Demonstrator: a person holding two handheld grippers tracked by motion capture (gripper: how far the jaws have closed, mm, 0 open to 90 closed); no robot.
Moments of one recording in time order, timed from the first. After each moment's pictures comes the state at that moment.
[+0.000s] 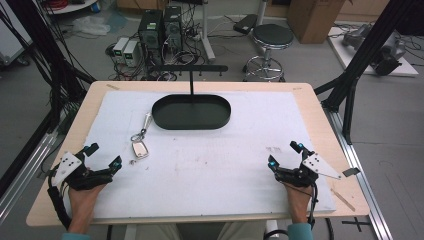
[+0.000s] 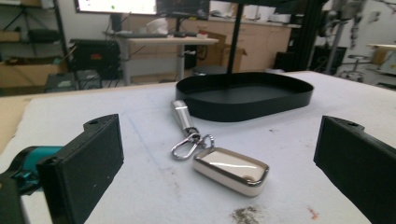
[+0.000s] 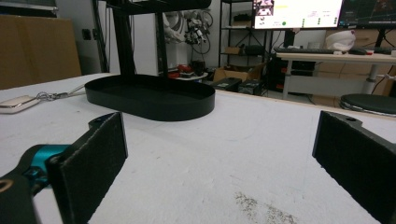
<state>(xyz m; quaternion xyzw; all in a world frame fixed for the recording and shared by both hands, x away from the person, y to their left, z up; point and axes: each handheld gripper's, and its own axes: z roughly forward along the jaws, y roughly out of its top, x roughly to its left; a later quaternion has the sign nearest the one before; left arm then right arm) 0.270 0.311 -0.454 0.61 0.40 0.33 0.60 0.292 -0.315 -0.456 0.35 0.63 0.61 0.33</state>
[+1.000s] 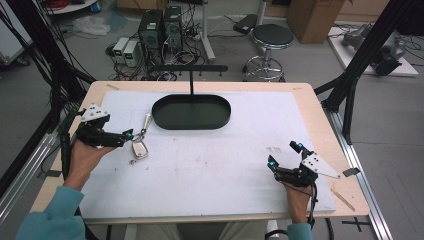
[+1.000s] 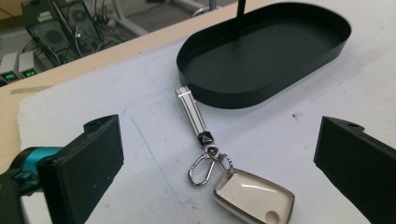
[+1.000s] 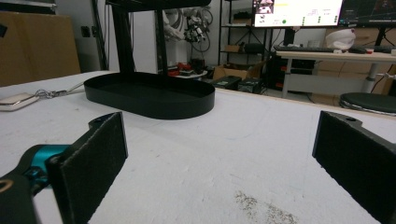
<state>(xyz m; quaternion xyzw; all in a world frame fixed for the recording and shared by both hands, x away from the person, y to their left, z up) 0.359 0.274 -0.358 0.76 0.42 0.26 0.42 0.292 -0.315 -0.456 0.35 0.63 0.60 0.33</state>
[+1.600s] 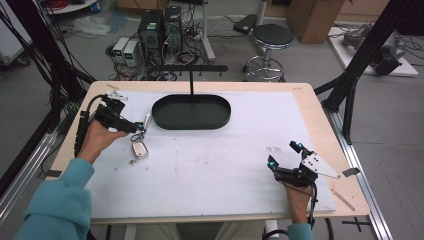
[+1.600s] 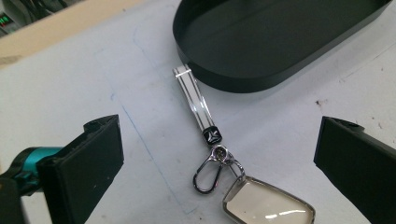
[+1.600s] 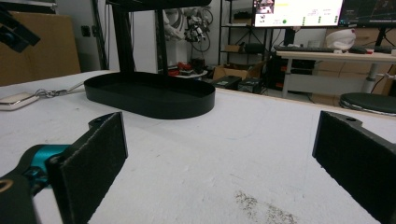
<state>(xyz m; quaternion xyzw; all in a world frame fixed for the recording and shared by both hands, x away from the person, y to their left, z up) 0.419 0.246 -0.353 0.82 0.45 0.19 0.30 0.292 -0.315 -0.456 0.35 0.63 0.60 0.33</state>
